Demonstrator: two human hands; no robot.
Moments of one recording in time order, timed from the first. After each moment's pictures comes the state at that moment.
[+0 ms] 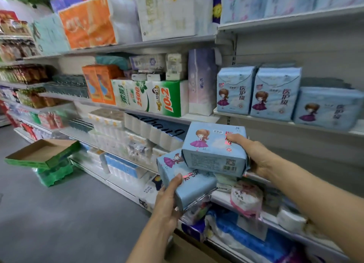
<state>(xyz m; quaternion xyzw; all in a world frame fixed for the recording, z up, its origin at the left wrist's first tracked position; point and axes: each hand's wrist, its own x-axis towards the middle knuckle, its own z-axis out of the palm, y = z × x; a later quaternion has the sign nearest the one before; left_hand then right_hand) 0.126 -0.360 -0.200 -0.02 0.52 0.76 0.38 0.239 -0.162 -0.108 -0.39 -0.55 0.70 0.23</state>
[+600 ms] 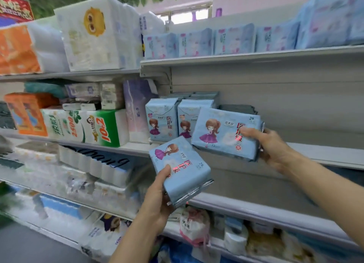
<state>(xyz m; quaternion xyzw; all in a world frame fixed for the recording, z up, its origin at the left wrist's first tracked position) 0.242 -0.209 -0.107 0.16 0.48 0.73 0.46 0.429 -0.012 -0.030 -0.33 -0.59 0.60 0.43</state>
